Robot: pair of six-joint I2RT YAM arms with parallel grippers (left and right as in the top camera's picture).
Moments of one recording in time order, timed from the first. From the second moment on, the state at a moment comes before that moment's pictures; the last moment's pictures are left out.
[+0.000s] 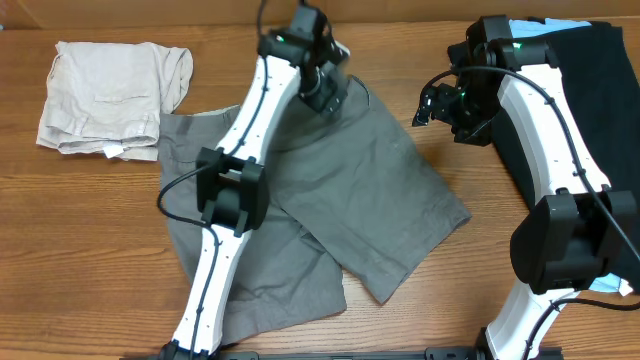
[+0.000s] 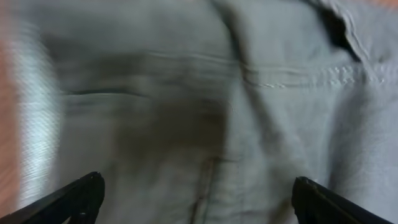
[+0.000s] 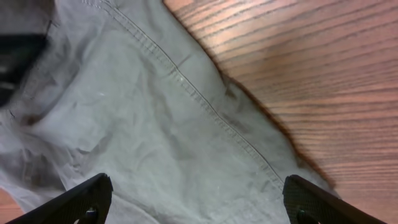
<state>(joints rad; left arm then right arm) -0.36 2.70 2.63 -1.17 0.13 0.32 0.07 2.00 1.86 -1.30 -0.25 0.33</state>
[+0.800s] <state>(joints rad) -0.44 2.75 2.64 -1.22 0.13 0.34 0.07 2.00 1.86 -1.26 -0.25 0.33</state>
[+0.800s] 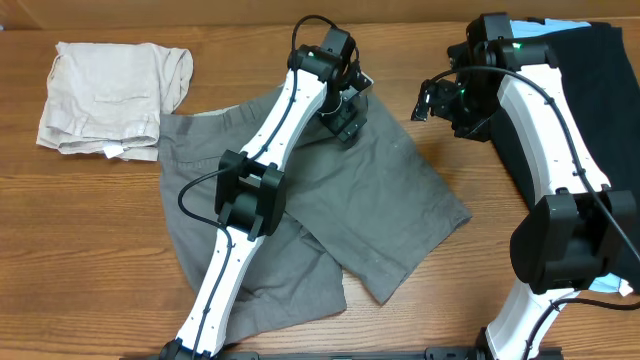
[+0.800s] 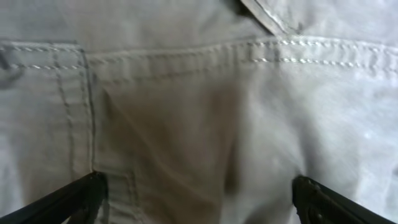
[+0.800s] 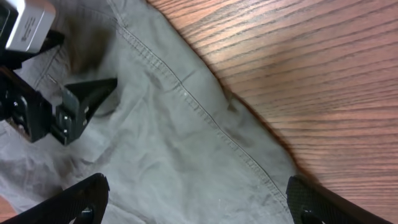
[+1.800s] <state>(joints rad) -0.14 2.83 2.77 -1.02 0.24 -0.16 0.07 2.00 1.56 -0.97 -0.23 0.34</state>
